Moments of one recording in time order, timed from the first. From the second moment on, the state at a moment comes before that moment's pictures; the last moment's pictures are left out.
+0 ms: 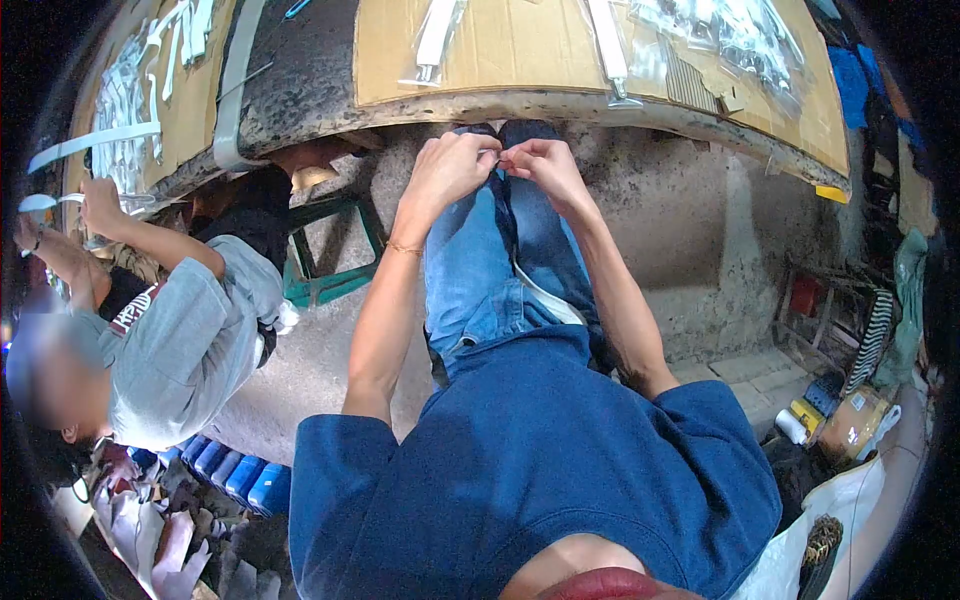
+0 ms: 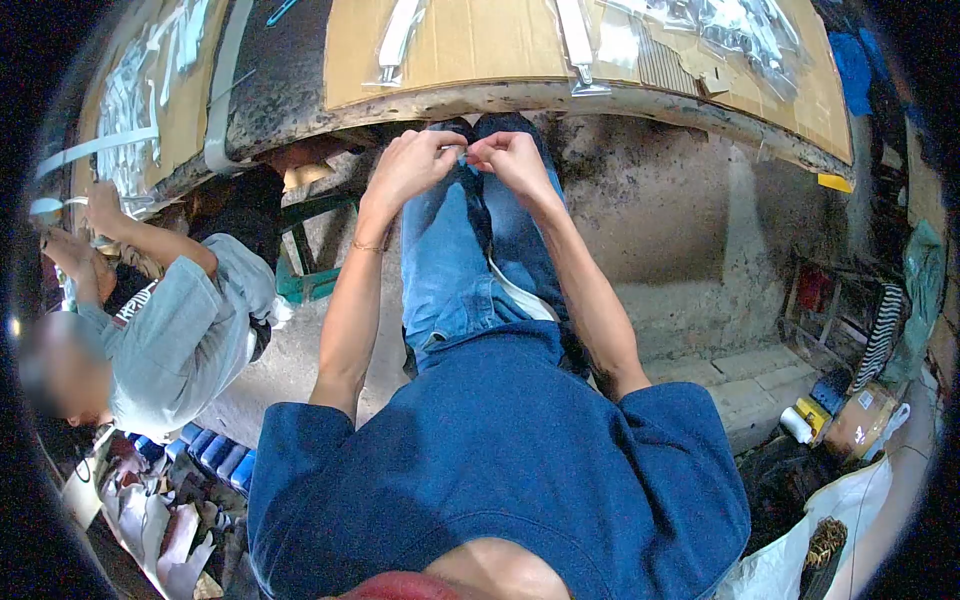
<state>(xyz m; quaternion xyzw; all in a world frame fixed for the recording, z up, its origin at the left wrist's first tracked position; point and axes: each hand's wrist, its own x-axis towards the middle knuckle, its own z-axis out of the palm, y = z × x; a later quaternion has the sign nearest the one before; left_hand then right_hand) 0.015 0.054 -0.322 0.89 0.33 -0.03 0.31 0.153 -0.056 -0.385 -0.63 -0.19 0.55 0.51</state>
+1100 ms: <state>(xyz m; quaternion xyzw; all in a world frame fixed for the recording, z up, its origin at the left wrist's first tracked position) 0.005 0.053 -0.331 0.92 0.32 0.01 0.23 0.137 -0.057 -0.396 -0.68 -0.24 0.49 0.49</state>
